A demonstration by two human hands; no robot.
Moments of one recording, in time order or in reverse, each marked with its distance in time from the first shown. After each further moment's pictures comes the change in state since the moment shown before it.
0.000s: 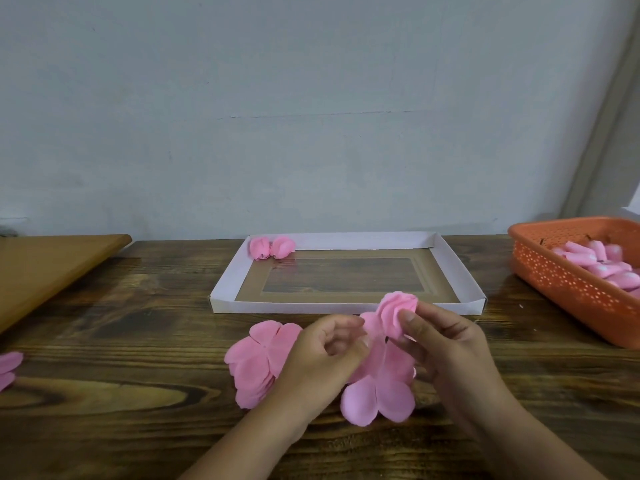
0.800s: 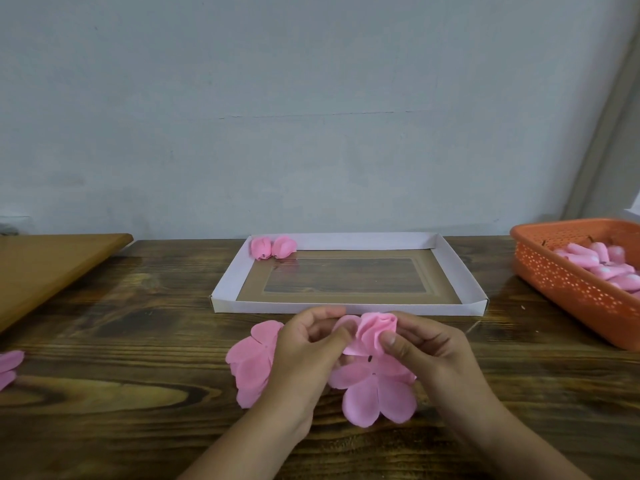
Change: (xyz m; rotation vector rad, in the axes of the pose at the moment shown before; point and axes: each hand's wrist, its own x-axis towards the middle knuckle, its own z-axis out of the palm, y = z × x) left_hand 0.002 0.002 -0.001 -0.317 0.180 -0.067; right_hand -0.006 0.001 0.011 -0.181 -0.180 -0.137
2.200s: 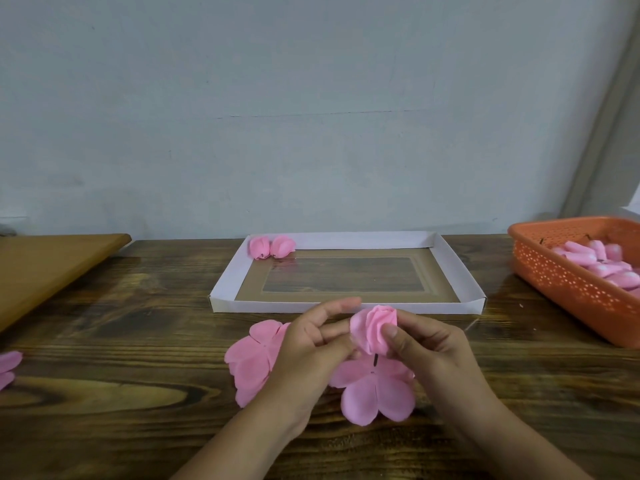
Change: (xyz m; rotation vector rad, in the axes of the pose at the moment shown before) left_hand 0.003 -0.003 -0.007 0.016 -0.276 0.085; right_hand 0.001 0.007 -0.004 0.015 0.033 0.020
